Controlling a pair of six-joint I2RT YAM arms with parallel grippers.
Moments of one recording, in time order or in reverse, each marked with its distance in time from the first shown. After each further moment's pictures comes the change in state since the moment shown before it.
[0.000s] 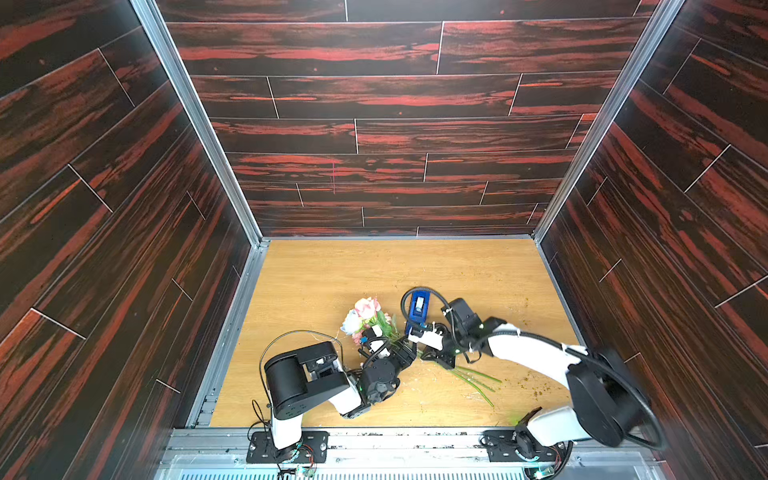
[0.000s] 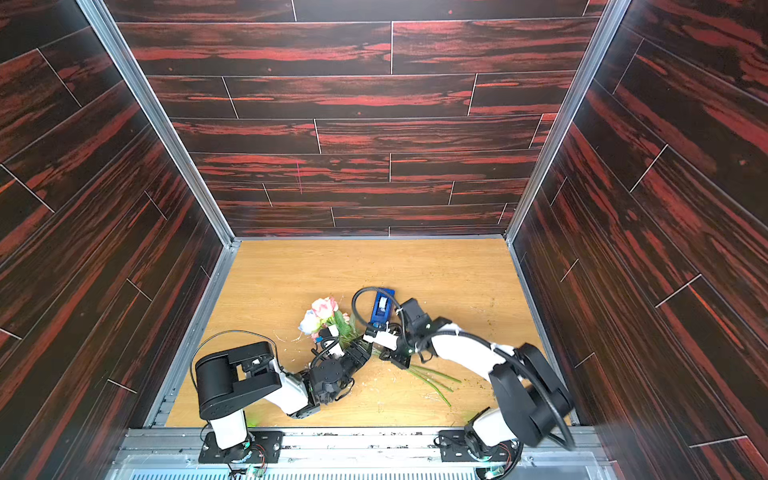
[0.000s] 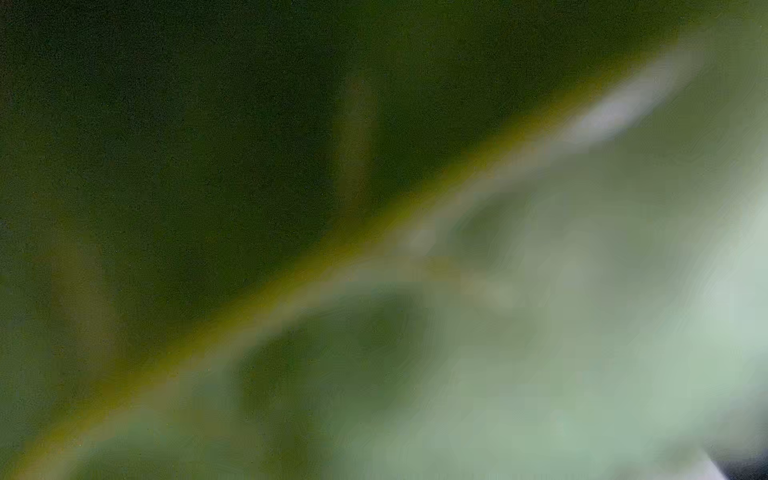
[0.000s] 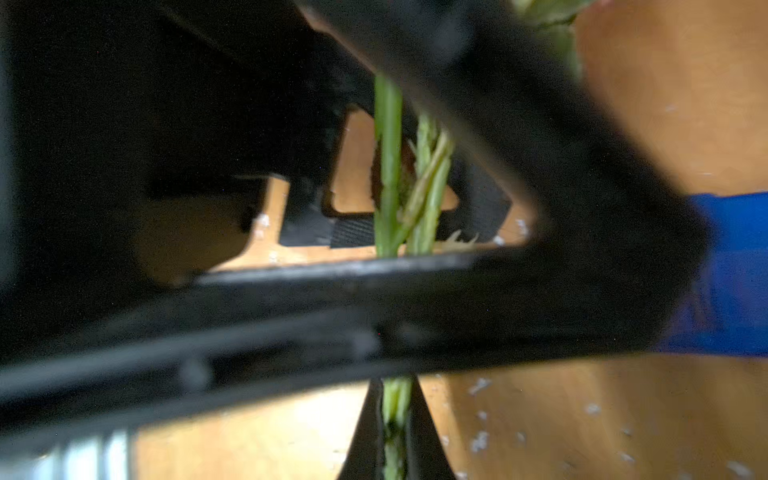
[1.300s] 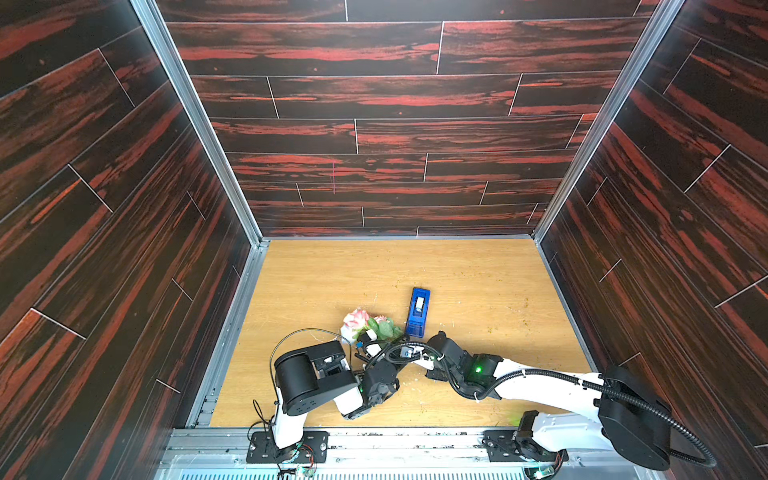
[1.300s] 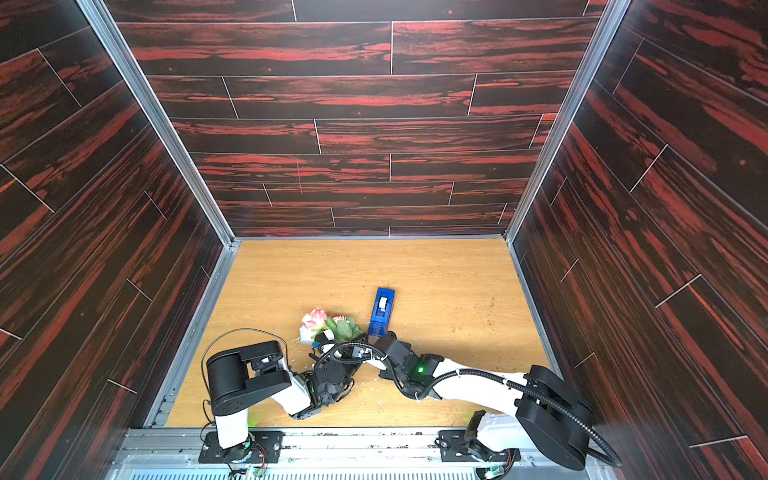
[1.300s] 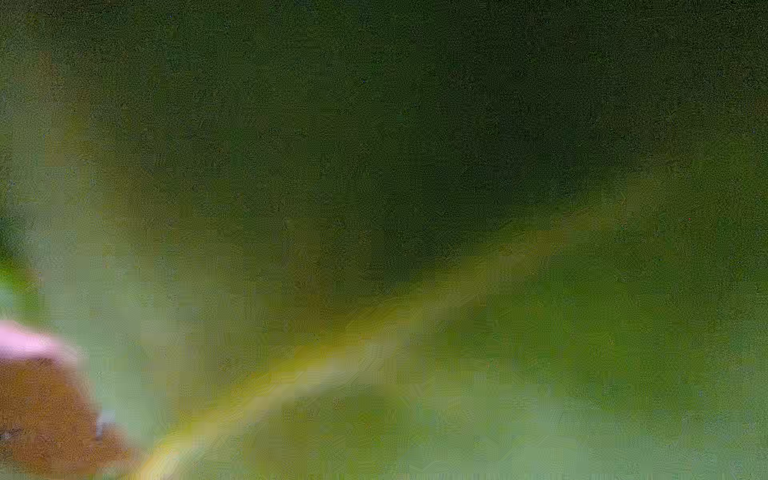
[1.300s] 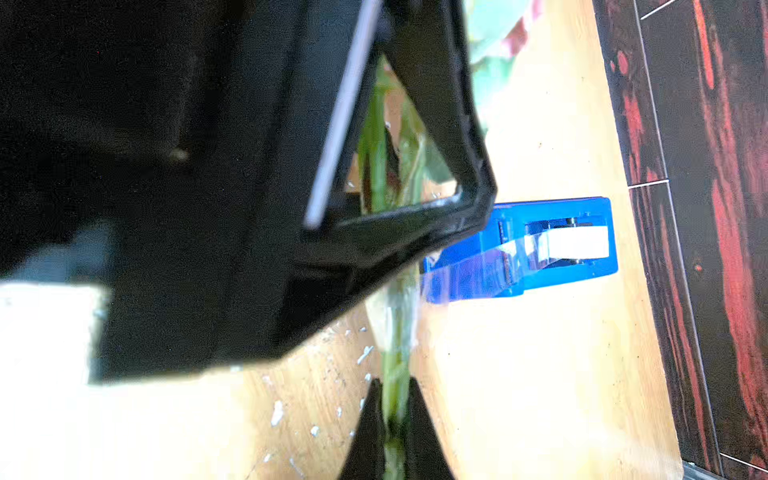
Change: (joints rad) left arm 0.000 0.066 0.006 0.008 -0.087 -0.120; right arm 0.356 -0.141 -0.158 0.230 0.743 0.040
